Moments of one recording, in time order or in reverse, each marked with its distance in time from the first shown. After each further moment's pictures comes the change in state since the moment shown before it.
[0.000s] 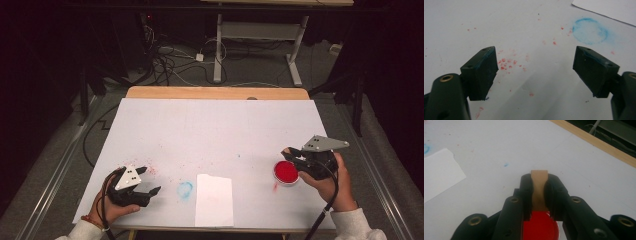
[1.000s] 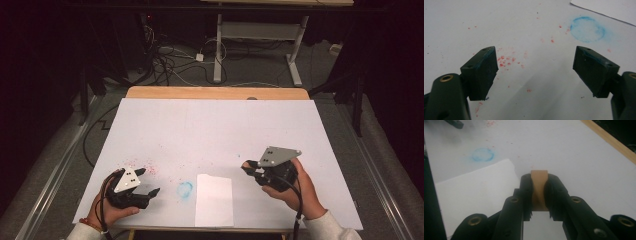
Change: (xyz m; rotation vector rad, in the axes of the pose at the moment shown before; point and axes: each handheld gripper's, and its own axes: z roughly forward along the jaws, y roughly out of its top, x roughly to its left) left arm -0.004 -0.002 -0.005 0.008 0.012 -0.007; right arm 0.089 0.042 0.028 0.000 0.216 -0.203
